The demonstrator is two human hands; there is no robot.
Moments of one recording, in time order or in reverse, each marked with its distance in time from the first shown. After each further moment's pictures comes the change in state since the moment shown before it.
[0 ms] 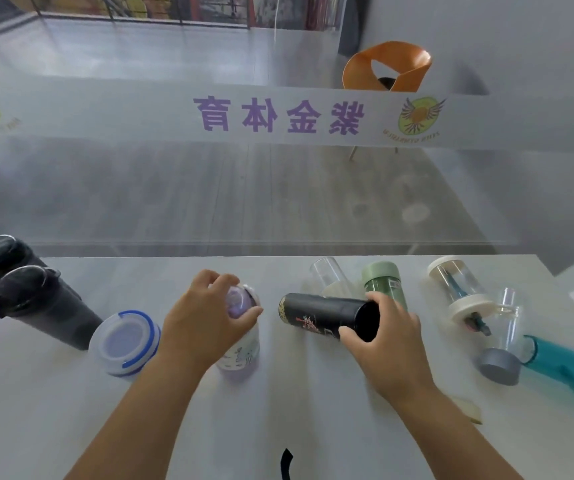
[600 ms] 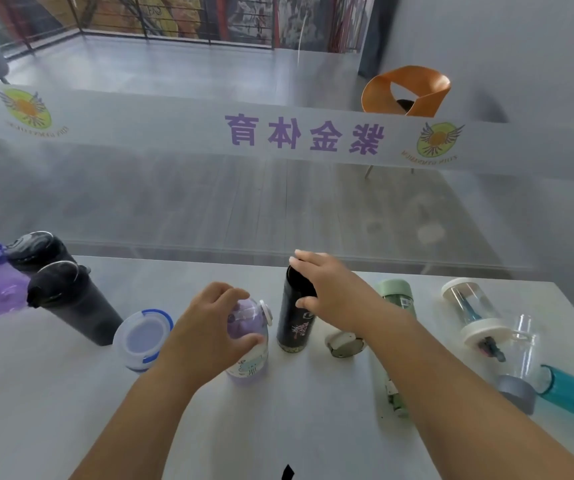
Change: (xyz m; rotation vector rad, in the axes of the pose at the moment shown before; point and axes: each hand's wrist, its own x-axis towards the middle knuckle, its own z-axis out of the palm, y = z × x) left_hand -0.018 -0.014 -0.017 -0.115 -0.039 0.092; right_hand 0.067 -0.086 0.007 -0.290 -0.480 -0.579
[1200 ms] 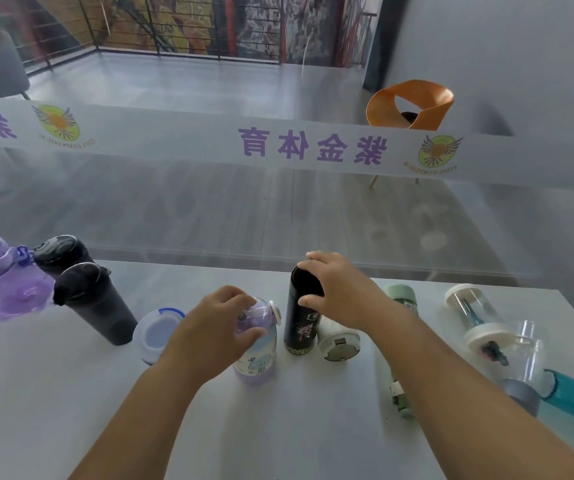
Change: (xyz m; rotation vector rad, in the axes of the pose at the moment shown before) left_hand -0.008 0.004 -0.016 0.083 -0.002 0.054; right_hand -0.009 -0.010 -0.008 -0.006 0.058 0.005
